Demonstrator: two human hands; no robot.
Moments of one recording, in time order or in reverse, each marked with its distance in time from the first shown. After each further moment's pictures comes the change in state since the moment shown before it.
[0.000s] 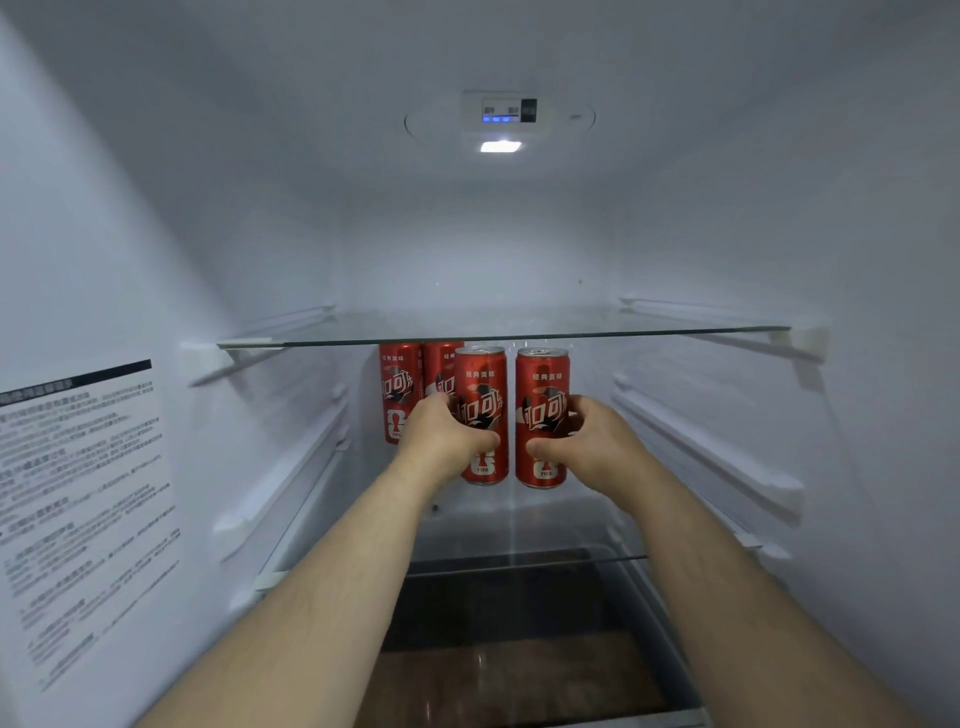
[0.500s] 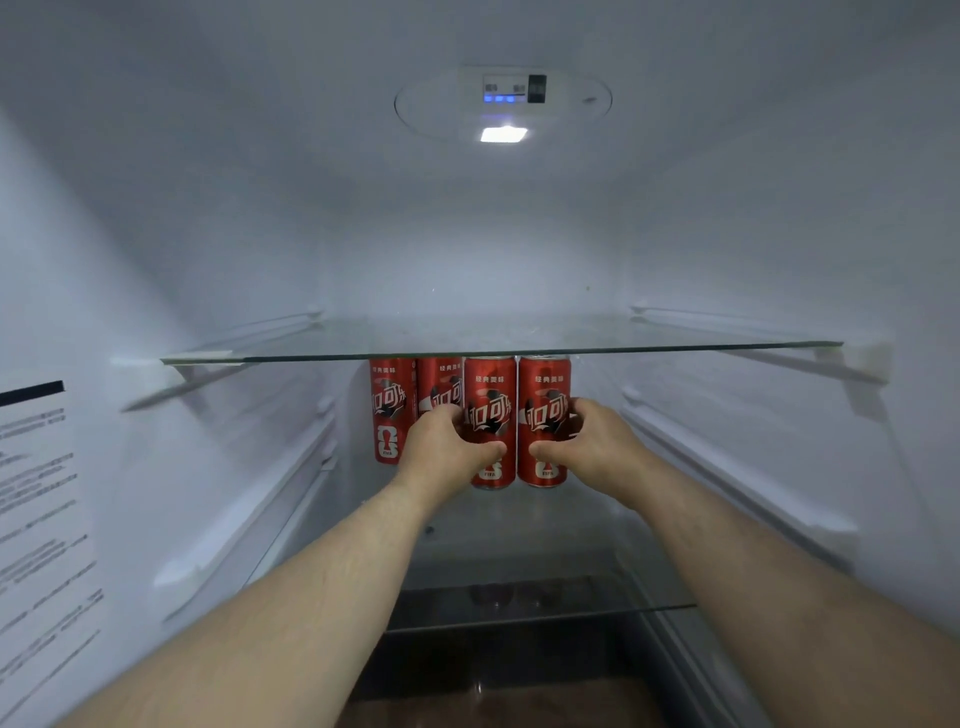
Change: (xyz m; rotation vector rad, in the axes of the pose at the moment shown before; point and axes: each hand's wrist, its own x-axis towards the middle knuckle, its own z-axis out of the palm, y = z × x) left_hand 0.036 -0.018 0.015 0.015 -0.011 0.140; right_hand 0.052 0.012 0.002 -0.067 -0.019 -0.030
